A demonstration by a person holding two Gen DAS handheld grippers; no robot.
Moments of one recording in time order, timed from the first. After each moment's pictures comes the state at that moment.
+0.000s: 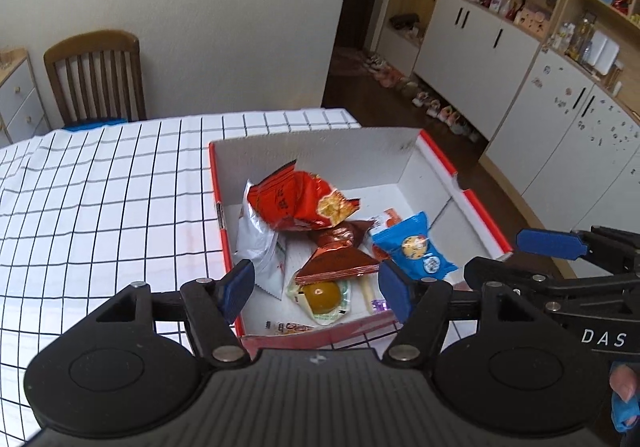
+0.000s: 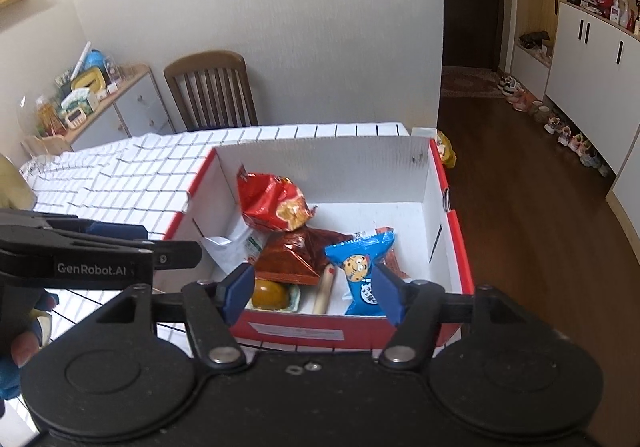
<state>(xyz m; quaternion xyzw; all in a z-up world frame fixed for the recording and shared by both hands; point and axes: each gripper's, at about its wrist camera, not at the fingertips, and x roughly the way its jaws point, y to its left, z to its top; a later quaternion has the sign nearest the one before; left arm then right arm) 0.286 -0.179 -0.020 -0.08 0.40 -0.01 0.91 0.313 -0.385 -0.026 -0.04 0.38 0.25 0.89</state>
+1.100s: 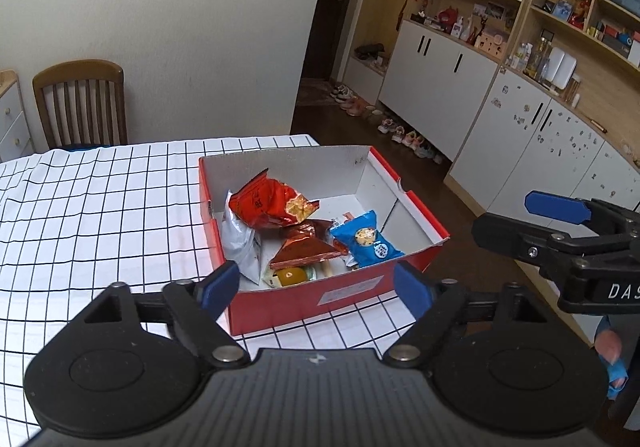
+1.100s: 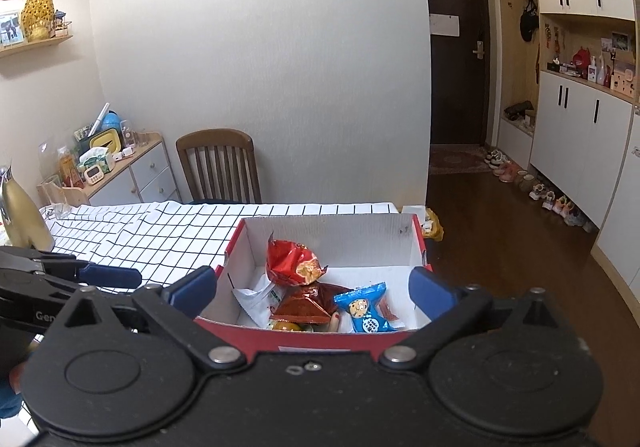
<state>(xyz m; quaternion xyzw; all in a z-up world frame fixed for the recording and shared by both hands) 0.209 -0.183 0.009 -0.09 0.35 -0.06 0.93 0.236 -0.402 0.019 -0.03 0.26 0.24 0.93</state>
